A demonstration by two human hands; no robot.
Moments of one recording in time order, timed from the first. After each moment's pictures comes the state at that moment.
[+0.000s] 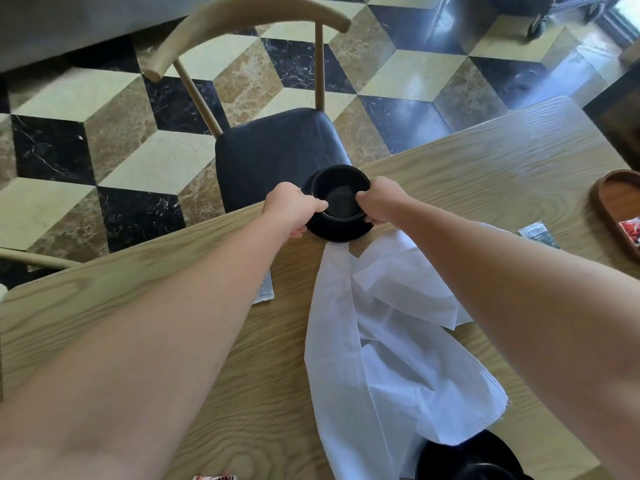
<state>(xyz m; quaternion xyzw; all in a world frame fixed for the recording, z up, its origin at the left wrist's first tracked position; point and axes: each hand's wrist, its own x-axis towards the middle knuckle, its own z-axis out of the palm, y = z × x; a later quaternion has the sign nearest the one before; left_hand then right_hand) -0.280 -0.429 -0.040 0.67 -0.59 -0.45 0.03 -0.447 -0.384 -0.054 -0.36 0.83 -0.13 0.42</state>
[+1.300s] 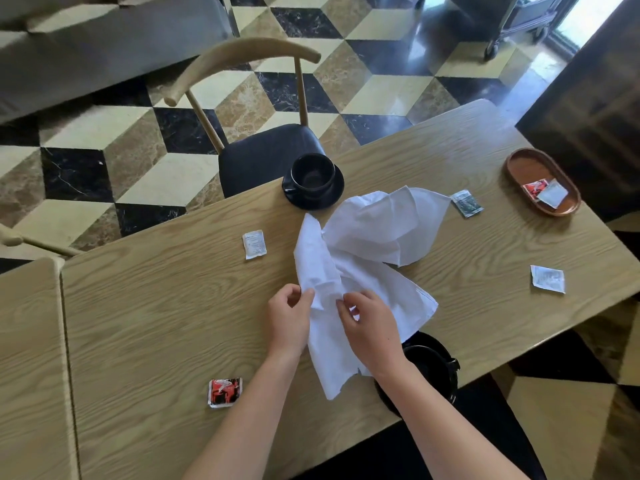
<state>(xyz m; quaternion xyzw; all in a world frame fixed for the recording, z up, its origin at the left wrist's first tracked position) -0.201 -0.137 -0.003 0.65 -0.51 -0.51 0.24 -0.325 -0.063 -0.009 -0.42 0.80 -0.30 0.31</state>
